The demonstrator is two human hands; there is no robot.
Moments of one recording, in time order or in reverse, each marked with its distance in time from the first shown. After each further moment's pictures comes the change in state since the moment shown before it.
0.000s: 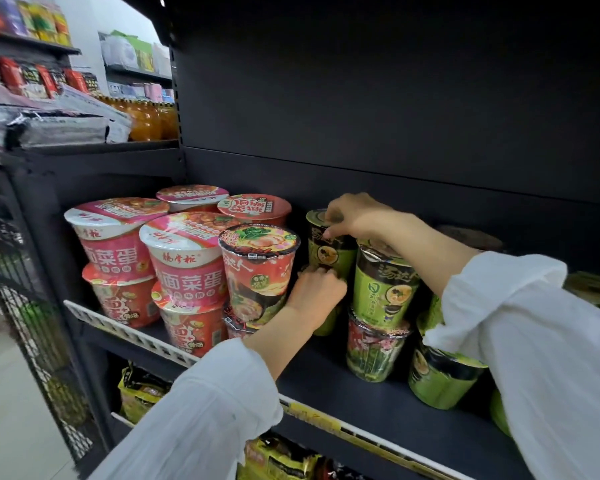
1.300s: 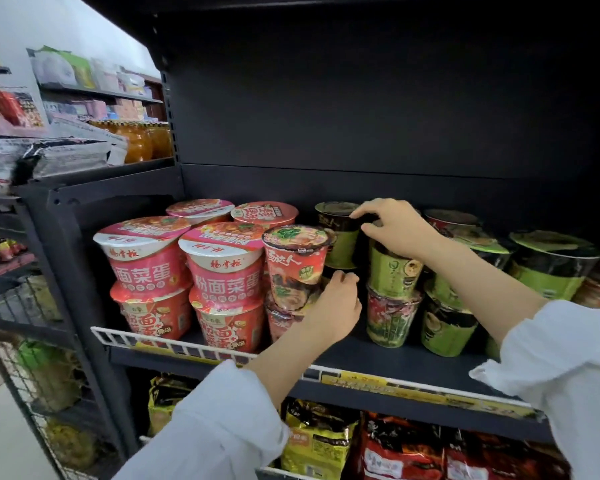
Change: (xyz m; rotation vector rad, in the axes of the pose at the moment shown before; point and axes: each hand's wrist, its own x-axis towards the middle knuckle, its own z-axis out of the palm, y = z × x) left_hand -0.076 -0.024 -0.018 -0.756 -0.001 0.025; right_hand -0.087 -0.042 0.012 0.052 0.364 0.062
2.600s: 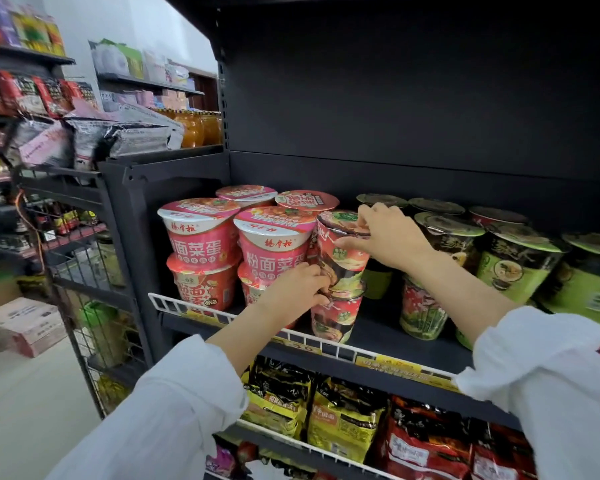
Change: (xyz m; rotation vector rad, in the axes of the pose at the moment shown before) left_hand -0.060 -0.094 -0.054 0.301 -0.062 0.084; right_hand -0.002 -0.065 0.048 -0.197 -0.022 -0.003
